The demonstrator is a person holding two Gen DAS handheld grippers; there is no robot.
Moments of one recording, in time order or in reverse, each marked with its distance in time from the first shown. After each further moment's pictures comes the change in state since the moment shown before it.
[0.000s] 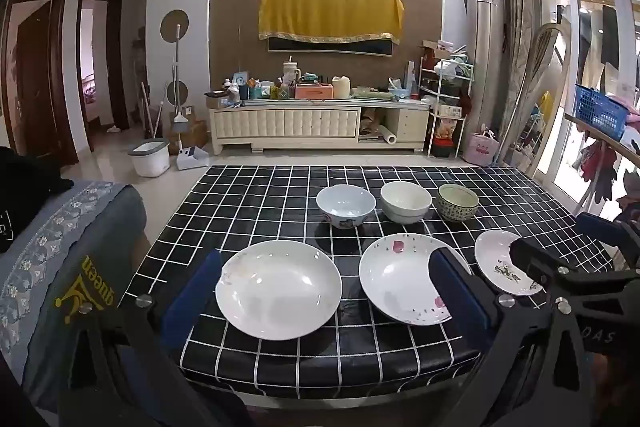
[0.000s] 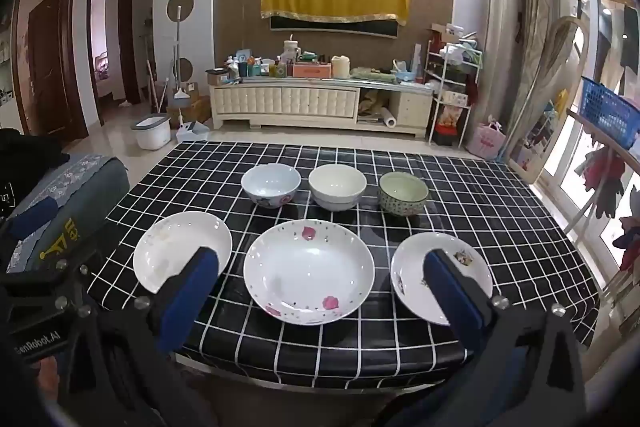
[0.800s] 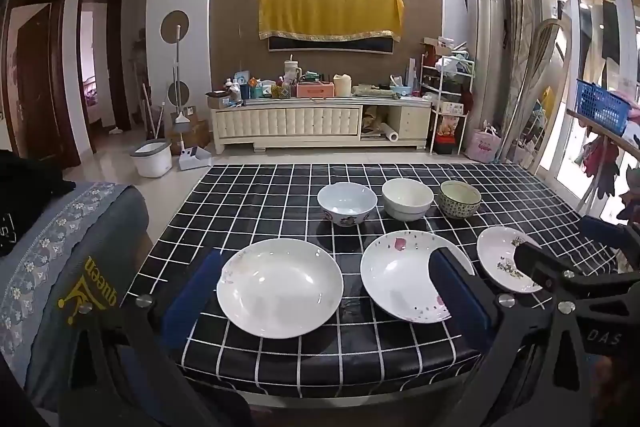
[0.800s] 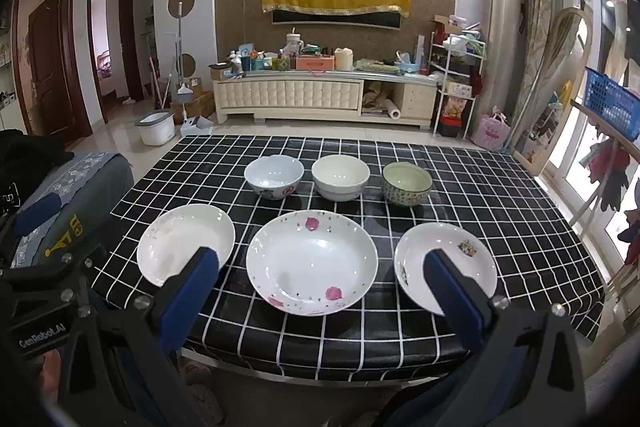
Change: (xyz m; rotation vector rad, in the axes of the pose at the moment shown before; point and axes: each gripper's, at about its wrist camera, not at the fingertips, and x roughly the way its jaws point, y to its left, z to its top) left arm -0.002 -0.004 -0.004 0.047 -0.016 0.014; right arm 0.001 -0.007 -0.003 0.023 0.027 0.027
